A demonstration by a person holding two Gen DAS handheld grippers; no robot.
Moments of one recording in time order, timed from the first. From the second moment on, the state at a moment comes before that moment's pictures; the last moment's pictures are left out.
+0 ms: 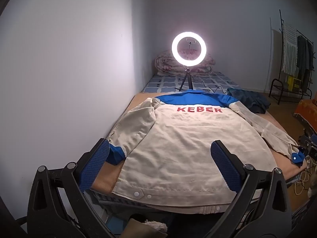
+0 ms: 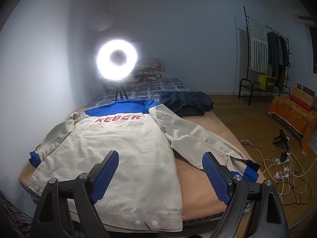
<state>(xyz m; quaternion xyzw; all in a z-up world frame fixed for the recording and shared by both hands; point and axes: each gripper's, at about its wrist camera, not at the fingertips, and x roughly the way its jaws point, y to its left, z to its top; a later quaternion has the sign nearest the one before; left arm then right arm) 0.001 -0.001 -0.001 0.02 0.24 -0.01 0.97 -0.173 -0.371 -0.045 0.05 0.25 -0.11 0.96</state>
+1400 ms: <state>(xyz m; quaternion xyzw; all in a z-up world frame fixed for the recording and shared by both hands) 0.006 0.009 0.007 0.01 0.23 0.01 0.97 -0.169 -0.363 -0.043 0.05 0.25 -0.11 0.96</state>
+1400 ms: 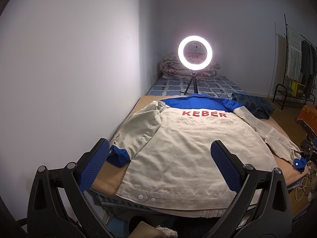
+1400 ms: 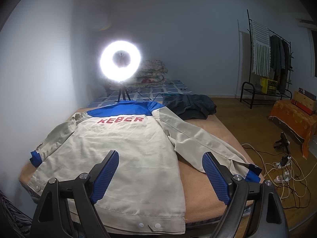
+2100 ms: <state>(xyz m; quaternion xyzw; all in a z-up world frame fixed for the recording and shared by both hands) 0.006 0.012 0.008 0.01 0.23 0.00 0.97 -0.168 -0.360 -0.042 0.04 0.24 -0.11 0.96</state>
